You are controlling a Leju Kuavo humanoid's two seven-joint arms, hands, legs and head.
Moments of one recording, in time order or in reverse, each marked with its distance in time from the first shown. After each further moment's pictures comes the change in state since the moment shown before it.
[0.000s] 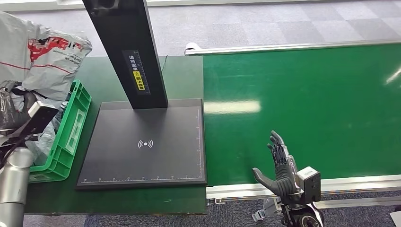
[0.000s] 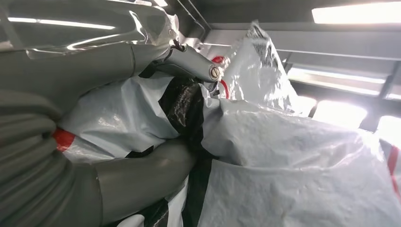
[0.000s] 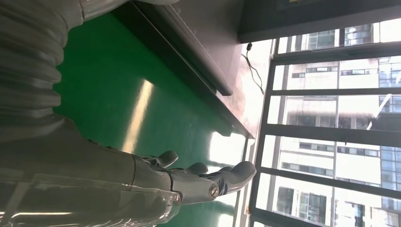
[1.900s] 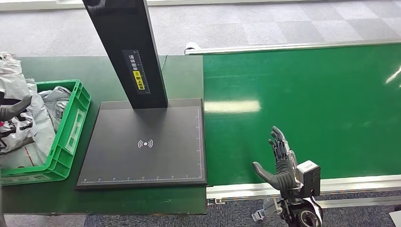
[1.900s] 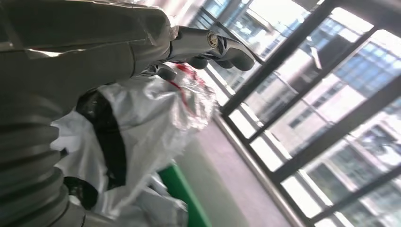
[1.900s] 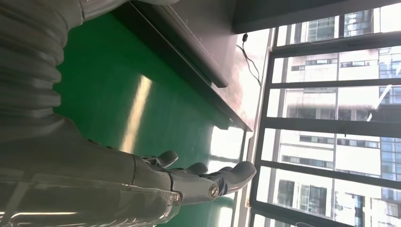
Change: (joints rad) left arm -0.148 0.093 0.130 0.245 0.385 -0.452 -0.092; right arm -0.040 0.040 -0.041 0.010 0.033 0.006 0.021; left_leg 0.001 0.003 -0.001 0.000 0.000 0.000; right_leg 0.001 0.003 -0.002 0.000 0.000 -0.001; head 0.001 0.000
